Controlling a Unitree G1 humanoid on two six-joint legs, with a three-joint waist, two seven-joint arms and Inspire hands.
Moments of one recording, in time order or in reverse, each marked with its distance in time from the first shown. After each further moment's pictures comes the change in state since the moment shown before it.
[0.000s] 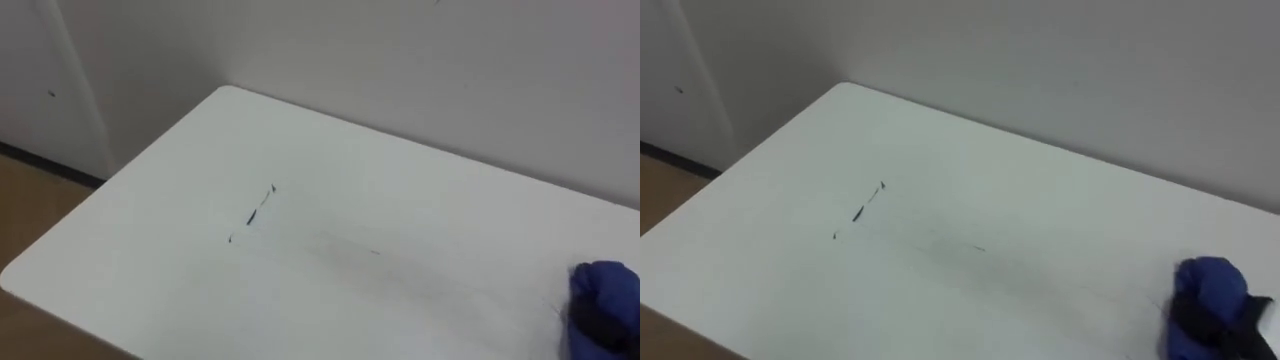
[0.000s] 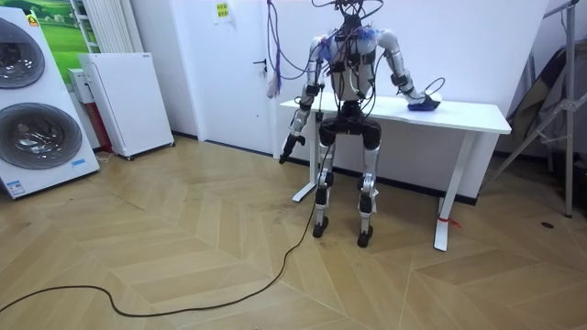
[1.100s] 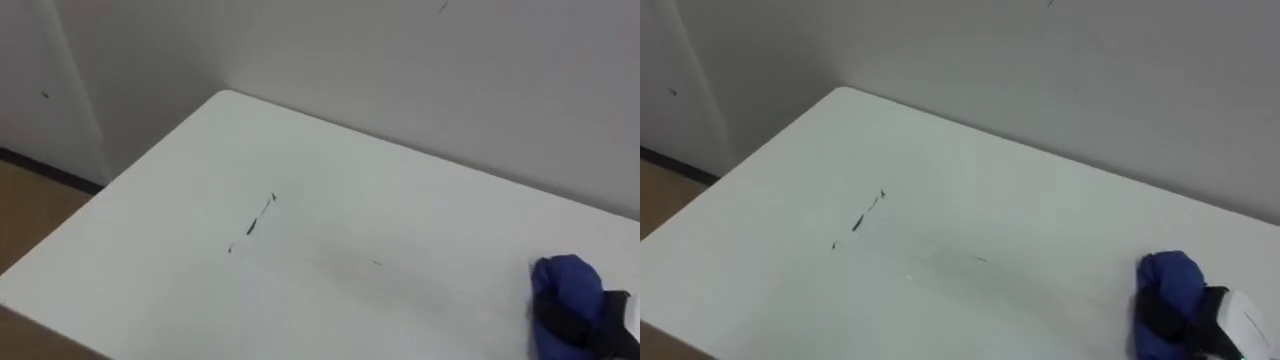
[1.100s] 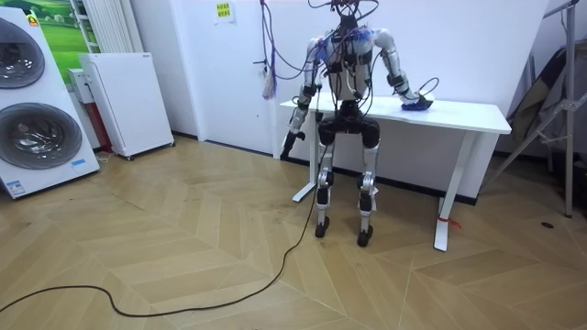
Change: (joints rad) left arm -0.058 0.005 -0.050 0.000 -0.026 -0.036 -0.008; right arm -0.009 0.071 0.098 -0.094 -0.112 -0.010 0.008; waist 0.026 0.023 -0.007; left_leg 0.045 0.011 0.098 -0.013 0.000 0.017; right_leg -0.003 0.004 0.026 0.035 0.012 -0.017
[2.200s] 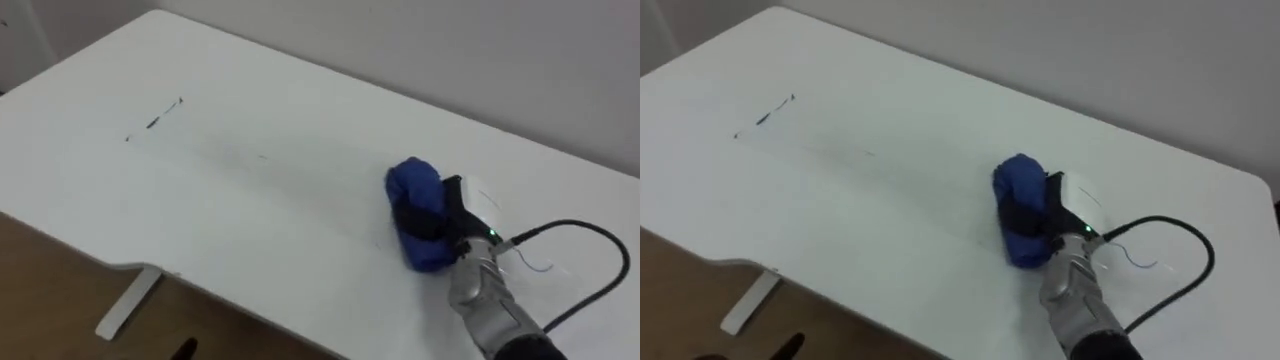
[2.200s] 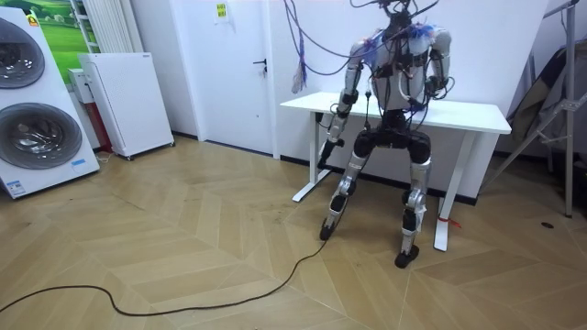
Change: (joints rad) left arm -0.273 -0.032 -0.180 0.135 -0.039 -0.025 0.046; right arm -0.410 0.199 0.403 -0.102 -0.059 0.170 0.118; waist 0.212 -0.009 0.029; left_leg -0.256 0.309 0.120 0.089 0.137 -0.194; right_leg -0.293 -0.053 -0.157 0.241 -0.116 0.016
